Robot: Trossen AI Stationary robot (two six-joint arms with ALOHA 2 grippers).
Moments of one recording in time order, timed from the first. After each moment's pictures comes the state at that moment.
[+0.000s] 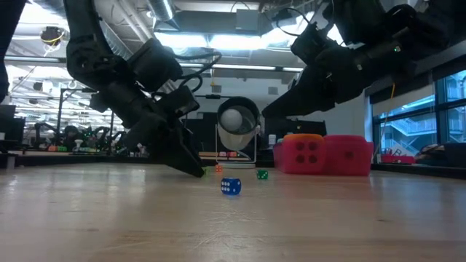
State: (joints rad) left arm 0.14 1.73 0.54 0.59 0.13 0.09; right arm 0.14 1.60 0.57 0.58 0.14 0.01
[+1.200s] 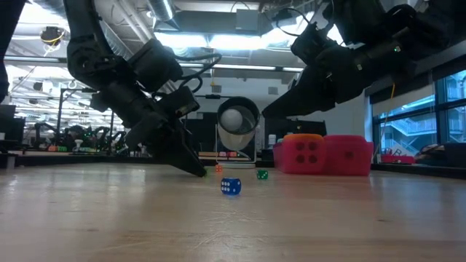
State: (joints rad) left arm 0.14 1.73 0.54 0.57 0.14 0.07; right arm 0.14 1.60 0.57 0.58 0.14 0.01
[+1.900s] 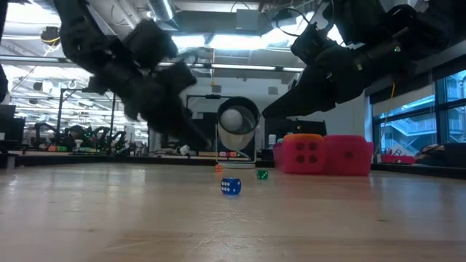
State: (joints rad) left arm 0.13 1.55 0.54 0.51 0.15 0.10; right arm 0.14 1.60 0.57 0.58 0.14 0.01
